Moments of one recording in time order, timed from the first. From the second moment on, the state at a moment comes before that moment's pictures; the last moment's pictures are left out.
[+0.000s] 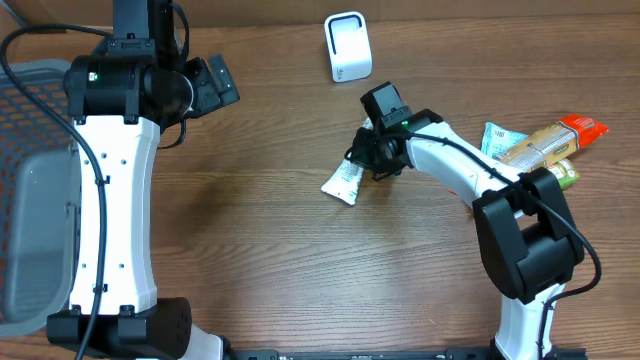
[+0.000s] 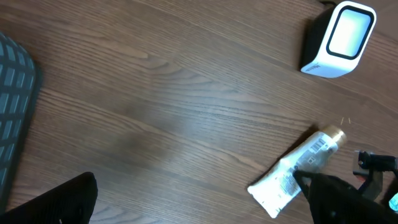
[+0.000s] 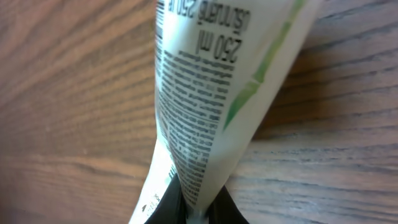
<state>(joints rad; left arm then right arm) -0.03 1.69 2.00 -1.36 -0.01 -0.44 0.47 2.05 1.43 -0.62 -0.20 0.67</state>
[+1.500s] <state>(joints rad) -0.03 1.69 2.00 -1.36 -0.01 -0.44 0.31 2.06 1.28 -0.66 -0.75 0.30</state>
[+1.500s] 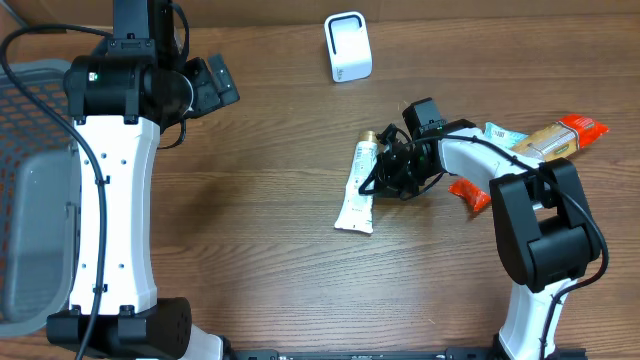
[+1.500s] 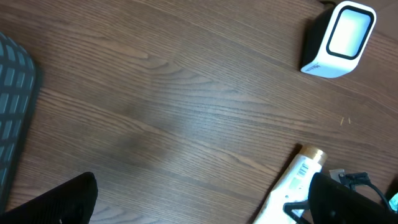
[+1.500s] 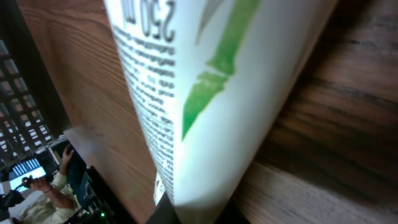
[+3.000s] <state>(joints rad) -0.03 1.69 2.00 -1.36 -0.01 -0.44 0.45 1.88 2.29 -1.11 0.03 0.04</state>
